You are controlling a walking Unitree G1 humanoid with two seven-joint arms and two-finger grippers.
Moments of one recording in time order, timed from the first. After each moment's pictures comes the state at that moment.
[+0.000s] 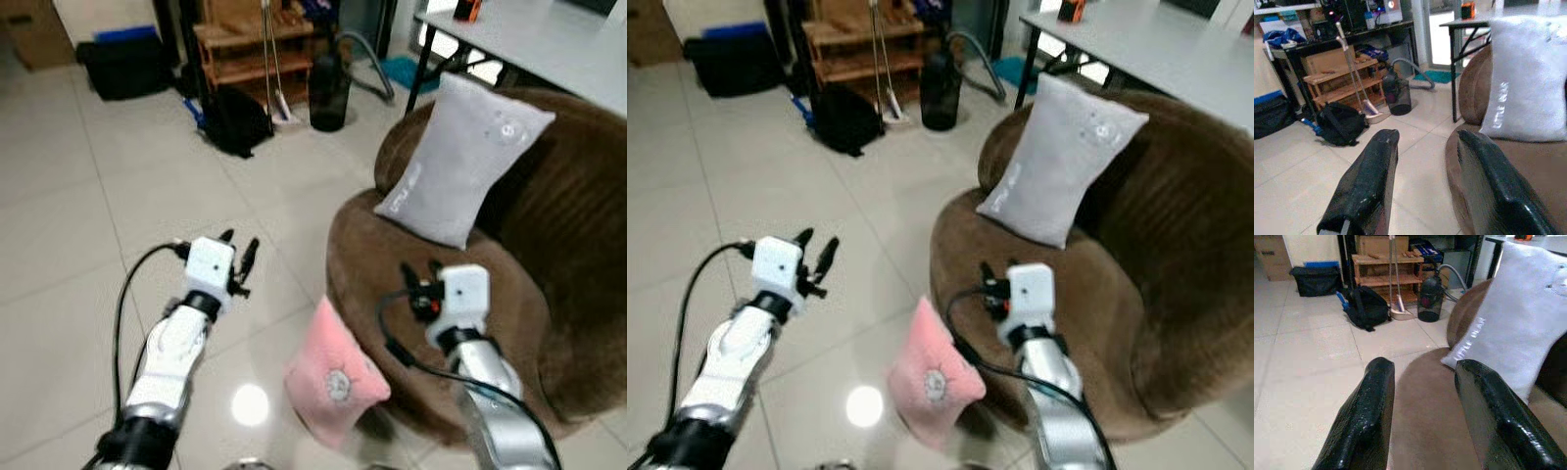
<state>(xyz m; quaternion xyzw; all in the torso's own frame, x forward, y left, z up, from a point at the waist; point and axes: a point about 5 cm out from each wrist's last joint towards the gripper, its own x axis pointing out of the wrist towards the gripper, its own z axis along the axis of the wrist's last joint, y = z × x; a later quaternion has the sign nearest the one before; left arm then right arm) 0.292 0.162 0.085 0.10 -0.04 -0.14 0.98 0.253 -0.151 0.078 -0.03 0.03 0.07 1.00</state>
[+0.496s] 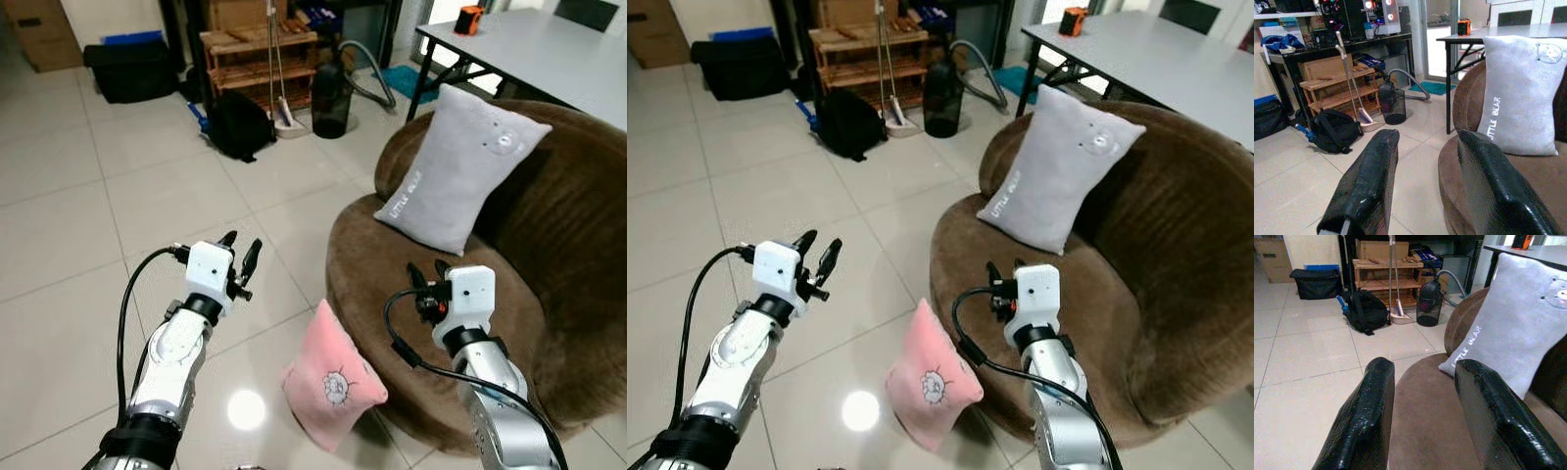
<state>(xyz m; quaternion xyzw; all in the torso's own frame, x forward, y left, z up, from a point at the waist) 0.293 0.166 0.081 0.08 -0.06 -0.15 0.98 0.253 -0.153 0.078 -0.02 0.03 0.07 1.00</state>
